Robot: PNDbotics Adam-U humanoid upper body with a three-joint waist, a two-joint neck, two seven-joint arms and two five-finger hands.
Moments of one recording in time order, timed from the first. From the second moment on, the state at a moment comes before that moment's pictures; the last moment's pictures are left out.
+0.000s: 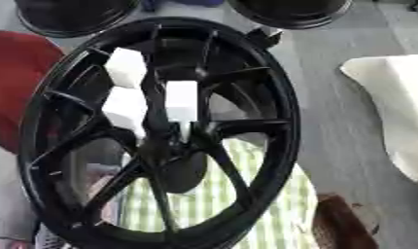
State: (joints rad) left arm -1.08 0.89 -0.26 -1.67 0.08 -0.23 -0.88; right arm 0.09 -0.58 -0.09 -1.98 0.02 -0.20 -0.64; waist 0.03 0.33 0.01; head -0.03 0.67
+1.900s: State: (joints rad) left arm -1.14 0.82 -0.45 -1.68 -0.15 -0.10 -0.91; right arm 0.09 -0.58 -0.08 -1.98 0.02 -0.19 -0.64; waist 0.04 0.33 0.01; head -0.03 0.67
